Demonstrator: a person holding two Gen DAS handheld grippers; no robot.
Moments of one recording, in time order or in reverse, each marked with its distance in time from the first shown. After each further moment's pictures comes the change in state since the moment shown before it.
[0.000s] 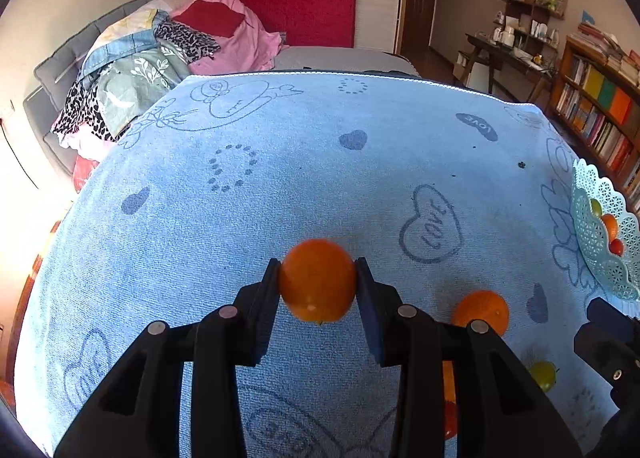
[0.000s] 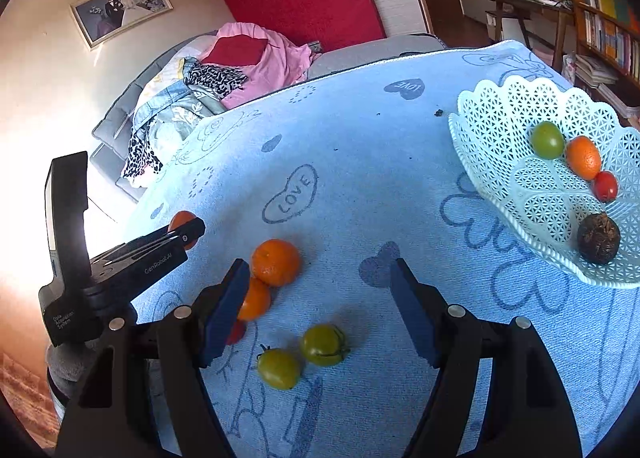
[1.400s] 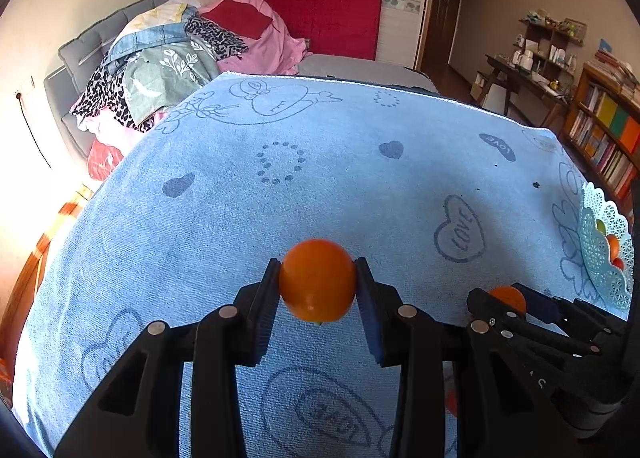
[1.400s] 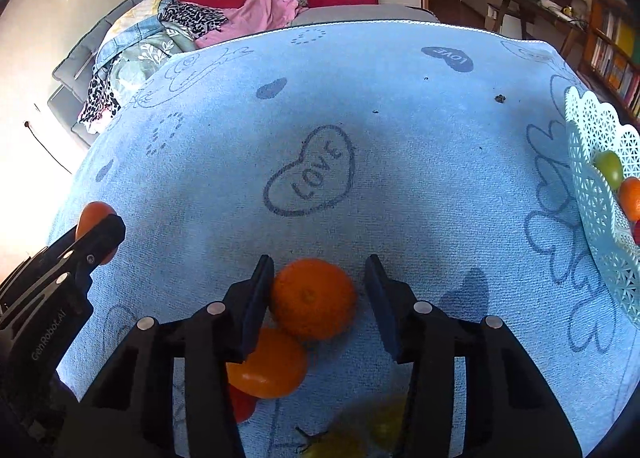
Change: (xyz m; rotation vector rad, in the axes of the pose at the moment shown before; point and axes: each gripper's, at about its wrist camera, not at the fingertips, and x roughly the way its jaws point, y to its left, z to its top) left arm -0.020 0.033 -0.011 -0.083 -0.028 0.024; right arm 0.094 0.048 0.012 -0.106 0.166 -0.185
